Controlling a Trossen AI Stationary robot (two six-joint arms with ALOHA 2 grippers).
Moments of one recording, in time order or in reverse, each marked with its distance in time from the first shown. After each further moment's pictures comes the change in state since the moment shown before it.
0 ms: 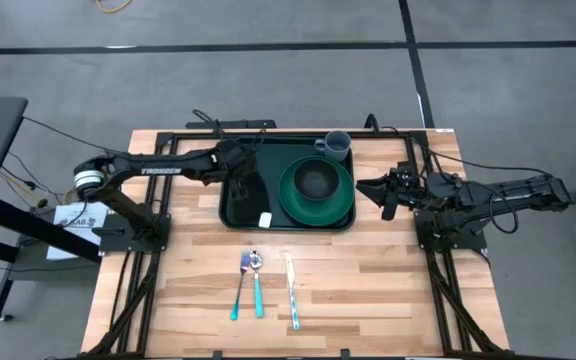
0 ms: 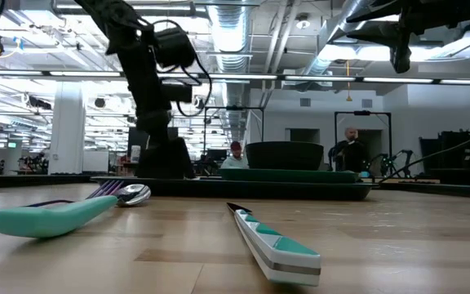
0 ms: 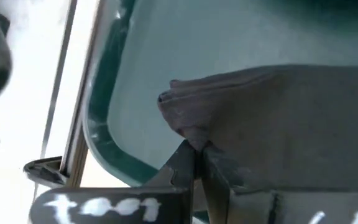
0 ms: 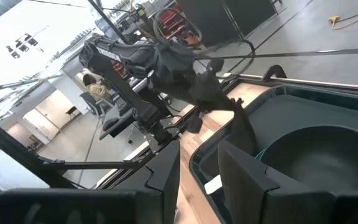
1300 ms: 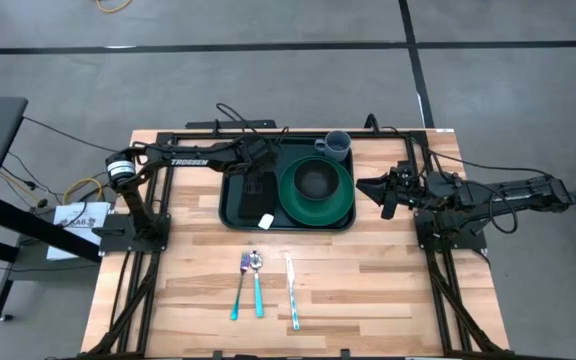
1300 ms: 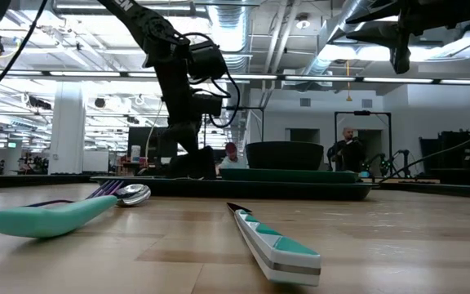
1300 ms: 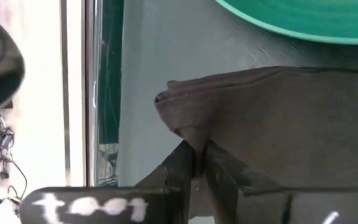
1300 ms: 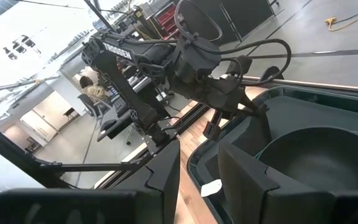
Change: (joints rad) left arm 0.007 0.252 0.238 0.000 0.023 0.221; right arm -0.013 0.000 0.000 0.000 -0.001 0.000
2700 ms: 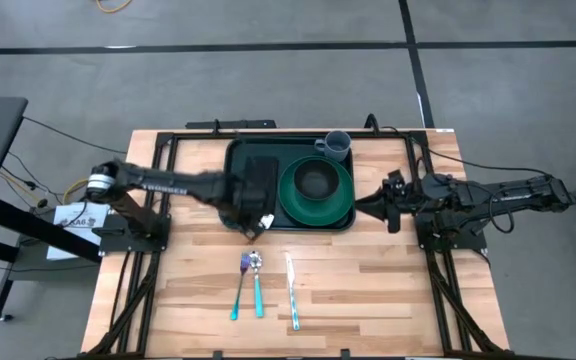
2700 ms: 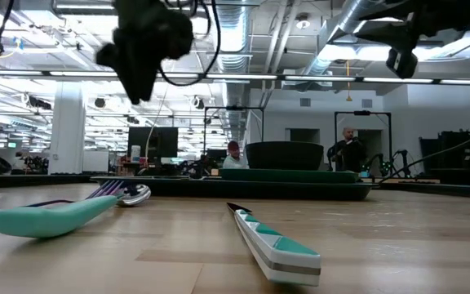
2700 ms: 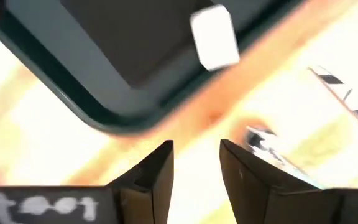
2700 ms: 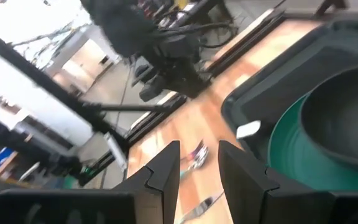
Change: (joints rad) left arm -0.433 -0.144 0.210 -0.731 0.281 -1.351; right arm 0.002 0.000 0.000 -0.097 -0.280 0.054
